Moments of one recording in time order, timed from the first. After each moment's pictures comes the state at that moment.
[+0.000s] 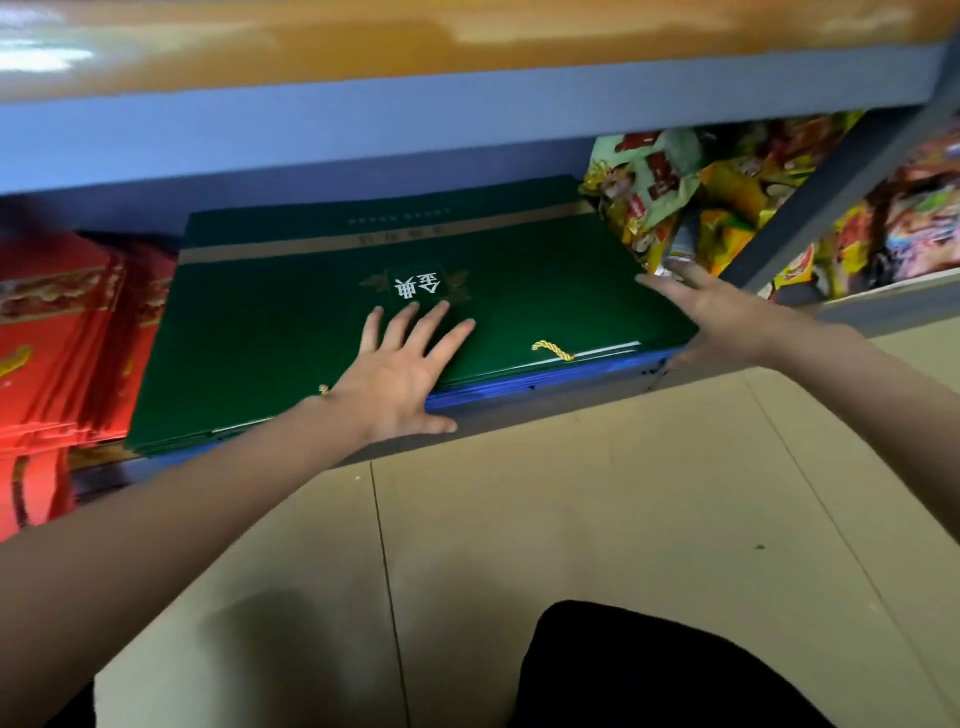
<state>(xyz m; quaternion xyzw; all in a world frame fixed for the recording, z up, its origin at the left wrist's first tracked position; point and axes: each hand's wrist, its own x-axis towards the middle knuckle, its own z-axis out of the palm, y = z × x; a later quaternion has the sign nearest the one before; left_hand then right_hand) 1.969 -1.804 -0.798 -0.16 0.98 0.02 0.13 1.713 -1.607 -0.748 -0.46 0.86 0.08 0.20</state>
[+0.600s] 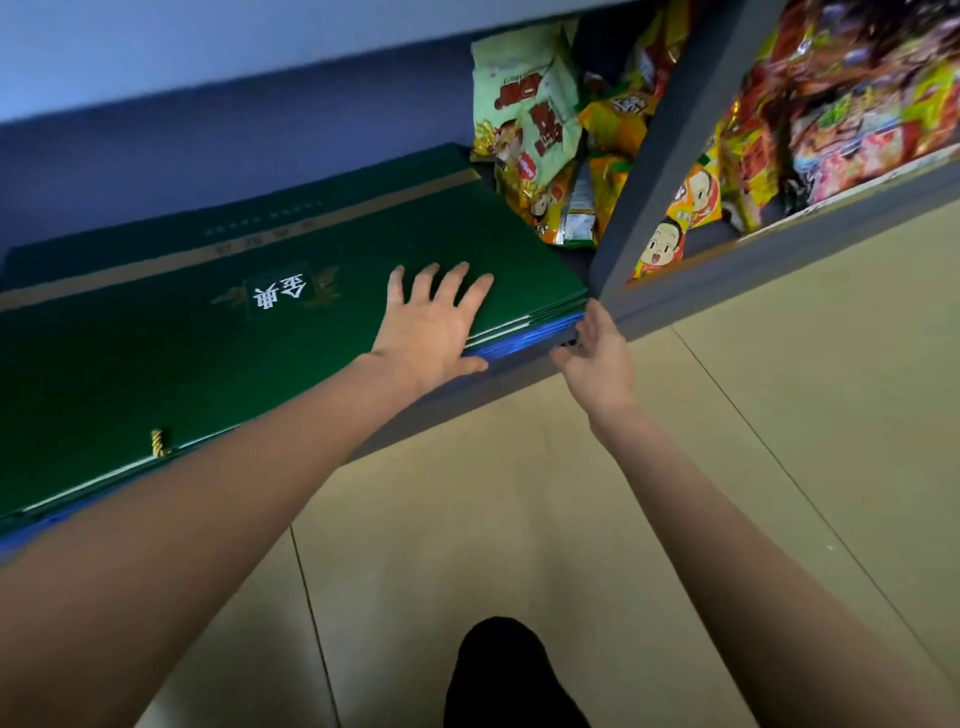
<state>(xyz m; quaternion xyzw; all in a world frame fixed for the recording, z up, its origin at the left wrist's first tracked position) 1.828 -1.739 -0.824 -0.14 0.99 -0.04 0.09 1.751 -1.585 -0.857 -0.07 0.79 -0.56 0.22</state>
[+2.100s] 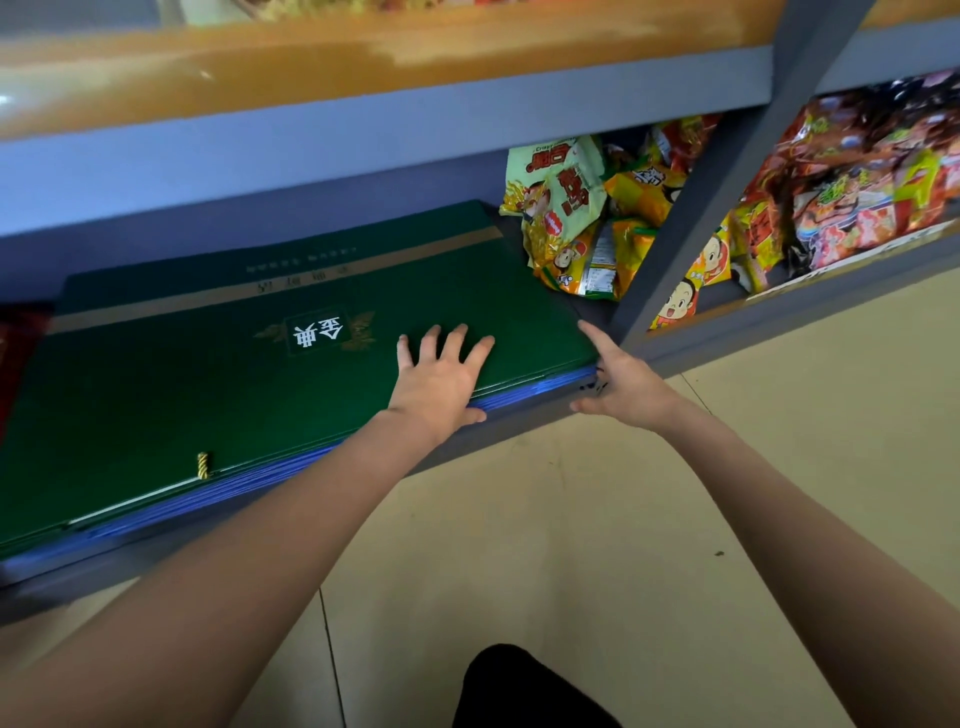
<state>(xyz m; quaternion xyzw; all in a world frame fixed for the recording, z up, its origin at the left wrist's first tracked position) 1.855 -1.747 -0.825 -0.18 0.98 0.03 0.12 1.717 -1.580 -0.825 -0.31 0.87 -0.26 0.29</state>
